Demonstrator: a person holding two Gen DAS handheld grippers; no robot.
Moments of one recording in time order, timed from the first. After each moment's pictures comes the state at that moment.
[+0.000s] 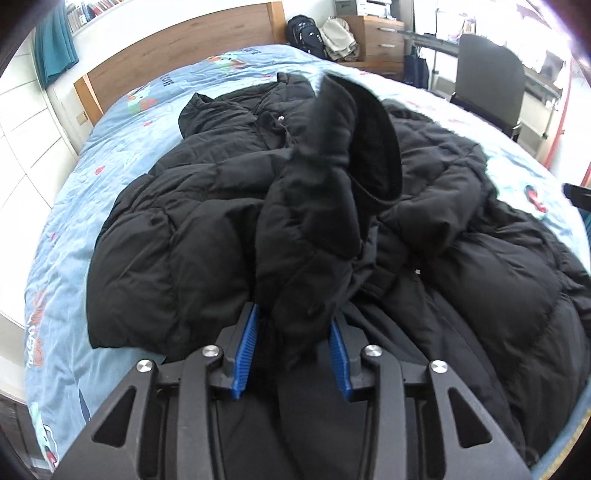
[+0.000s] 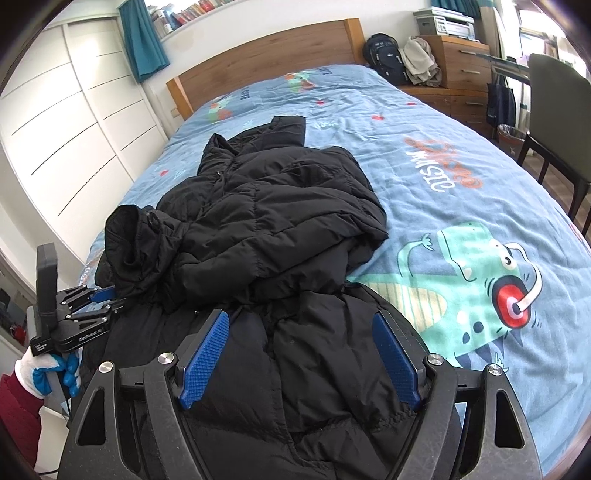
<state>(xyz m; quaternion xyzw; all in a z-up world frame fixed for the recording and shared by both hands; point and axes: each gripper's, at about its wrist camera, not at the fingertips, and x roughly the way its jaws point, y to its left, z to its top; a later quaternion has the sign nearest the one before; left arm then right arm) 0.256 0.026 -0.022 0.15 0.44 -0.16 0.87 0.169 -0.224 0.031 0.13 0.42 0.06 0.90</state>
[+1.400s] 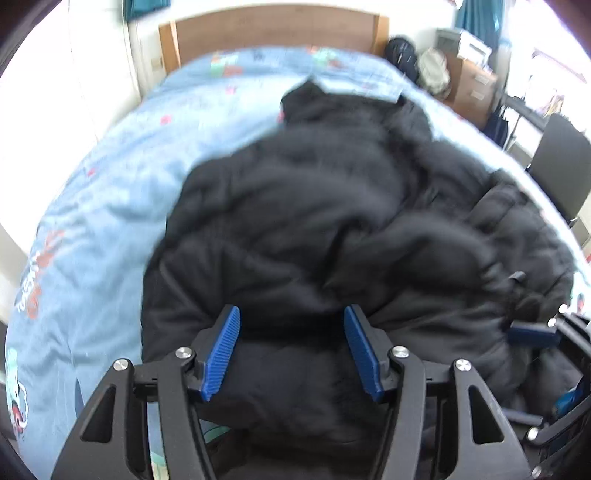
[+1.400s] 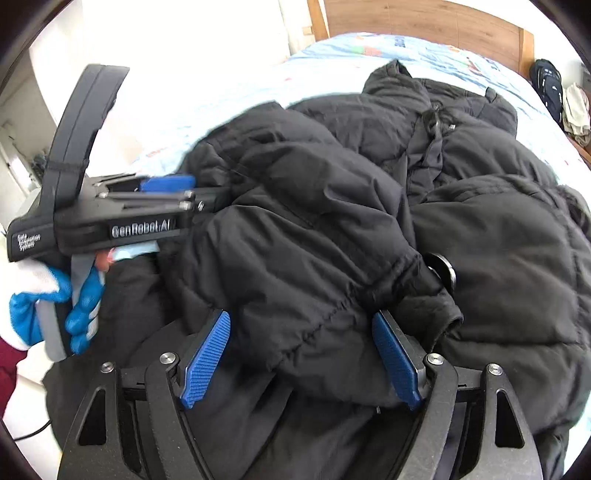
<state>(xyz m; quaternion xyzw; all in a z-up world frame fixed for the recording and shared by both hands) 0.343 0.109 -0.026 0.03 0.43 -0.04 0.90 0.277 -0.005 -0.019 -0.03 0.46 0.27 0.85</state>
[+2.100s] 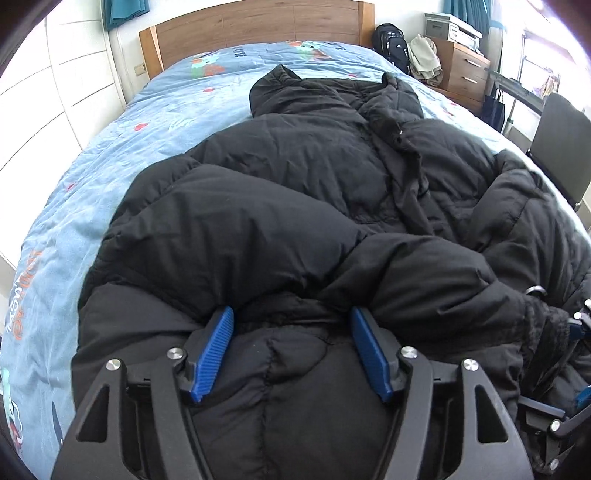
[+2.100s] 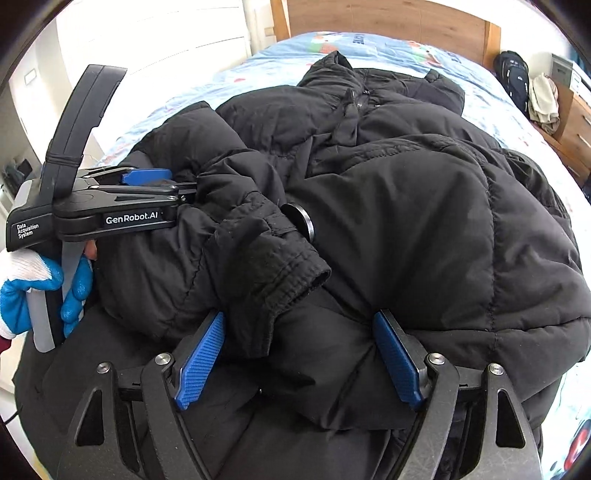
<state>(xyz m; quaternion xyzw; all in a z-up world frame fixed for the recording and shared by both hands) 0.378 0.066 -0.062 0.05 0.45 -0.05 0.89 0.292 -0.060 -0.039 -0.04 0.47 0.19 0.86</state>
